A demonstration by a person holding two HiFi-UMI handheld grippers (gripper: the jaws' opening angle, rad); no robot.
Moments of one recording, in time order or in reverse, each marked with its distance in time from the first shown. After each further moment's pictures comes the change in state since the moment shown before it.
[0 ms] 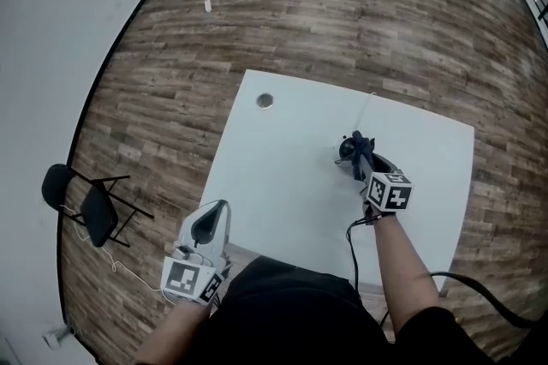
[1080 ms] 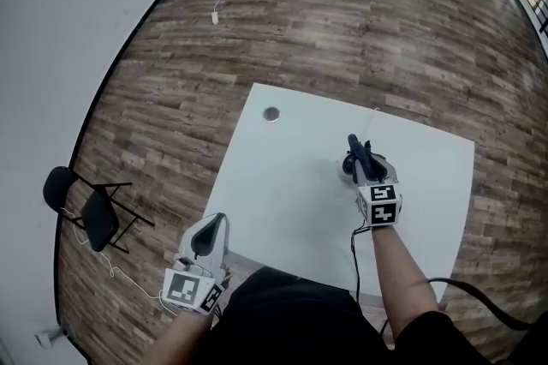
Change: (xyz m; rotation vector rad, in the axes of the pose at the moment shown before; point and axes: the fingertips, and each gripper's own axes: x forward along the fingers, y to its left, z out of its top) left arm -0.016 0.007 -0.003 -0.021 -0.022 0.054; right arm -0.003 0.031 0.041 -0.387 -0.098 -0.065
